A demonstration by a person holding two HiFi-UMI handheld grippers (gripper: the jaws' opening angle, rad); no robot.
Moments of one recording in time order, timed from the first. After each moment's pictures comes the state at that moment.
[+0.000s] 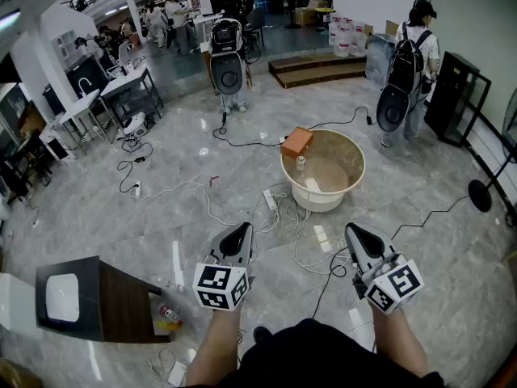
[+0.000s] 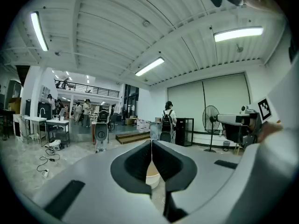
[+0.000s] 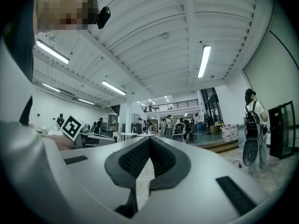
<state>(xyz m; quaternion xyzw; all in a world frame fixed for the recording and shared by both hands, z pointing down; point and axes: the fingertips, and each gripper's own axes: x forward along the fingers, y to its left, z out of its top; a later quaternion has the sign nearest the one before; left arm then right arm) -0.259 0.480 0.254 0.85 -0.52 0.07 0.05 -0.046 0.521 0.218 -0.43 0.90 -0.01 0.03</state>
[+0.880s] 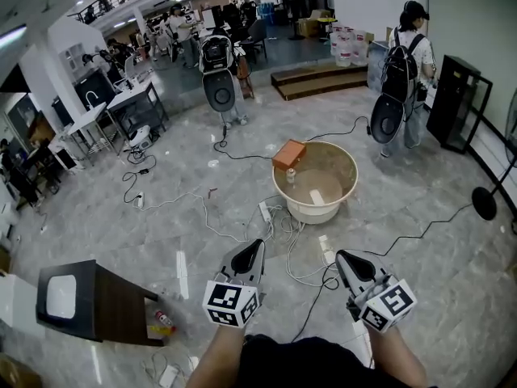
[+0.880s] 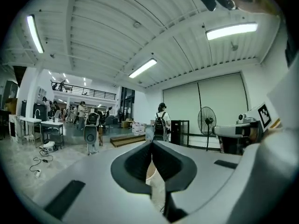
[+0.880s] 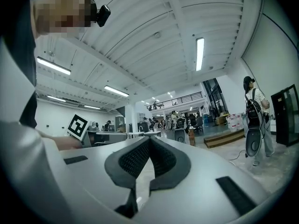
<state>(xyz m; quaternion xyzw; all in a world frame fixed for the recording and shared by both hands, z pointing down) -0.098 0.505 0.244 0.86 -0.51 0.06 0.03 0.069 0.553 0.240 -0.39 0.92 -0.06 0.03</state>
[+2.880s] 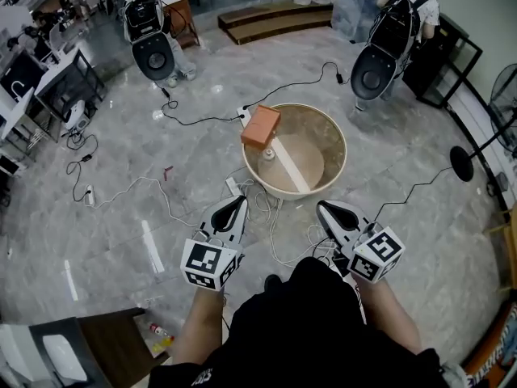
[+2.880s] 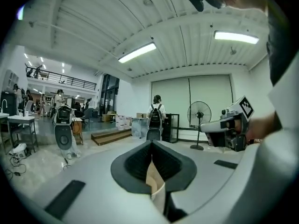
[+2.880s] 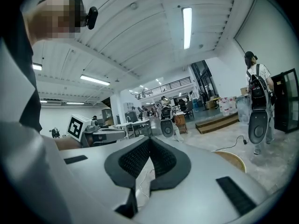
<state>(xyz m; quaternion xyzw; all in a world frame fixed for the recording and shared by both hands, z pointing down) -0.172 0.094 0.325 0.92 -0.38 0.09 0.04 -0.022 0.145 0.322 -0.43 0.89 -0.15 -0.01</state>
